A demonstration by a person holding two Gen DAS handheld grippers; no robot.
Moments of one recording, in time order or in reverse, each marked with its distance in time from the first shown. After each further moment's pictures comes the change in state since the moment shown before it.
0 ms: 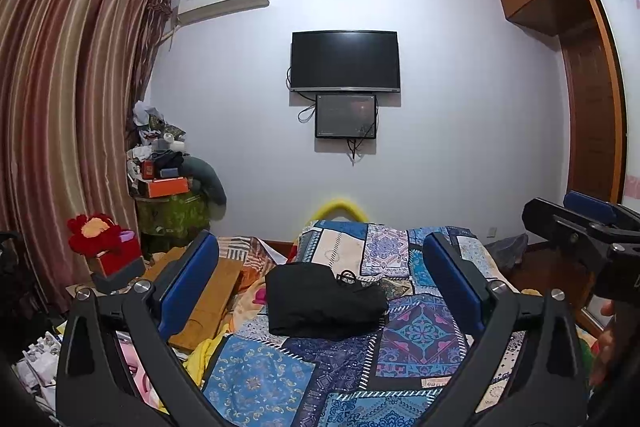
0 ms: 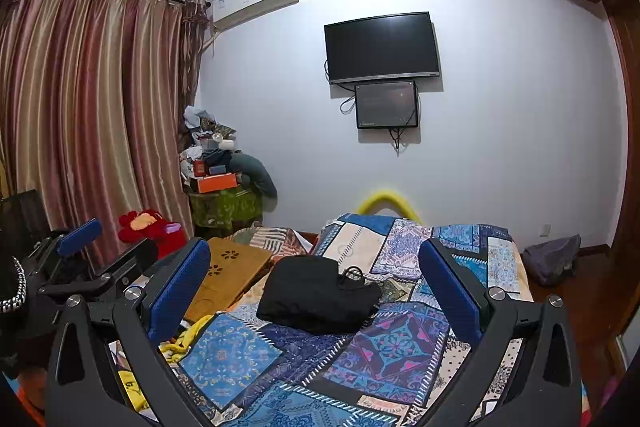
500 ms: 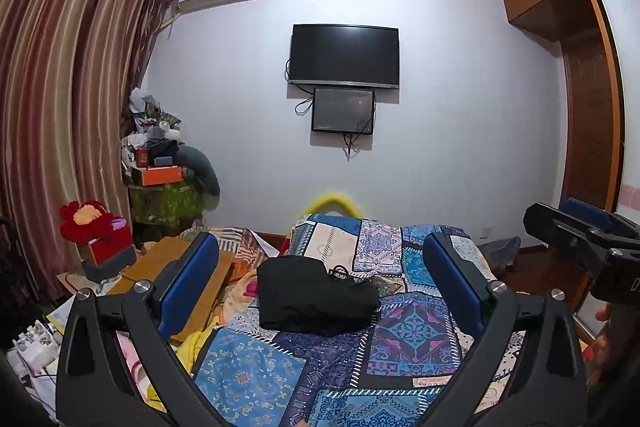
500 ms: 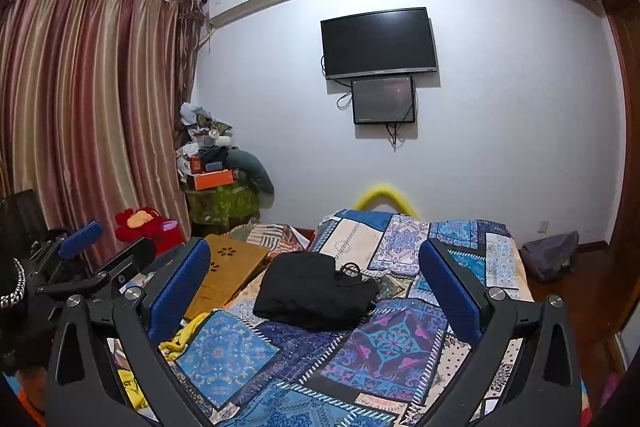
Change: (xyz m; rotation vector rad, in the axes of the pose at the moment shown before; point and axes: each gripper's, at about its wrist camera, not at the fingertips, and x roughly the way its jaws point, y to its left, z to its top) left arm 0.009 0.010 -0.004 -0.043 0.021 -0.020; right arm 0.004 -0.001 0.000 0.005 0.015 -0.009
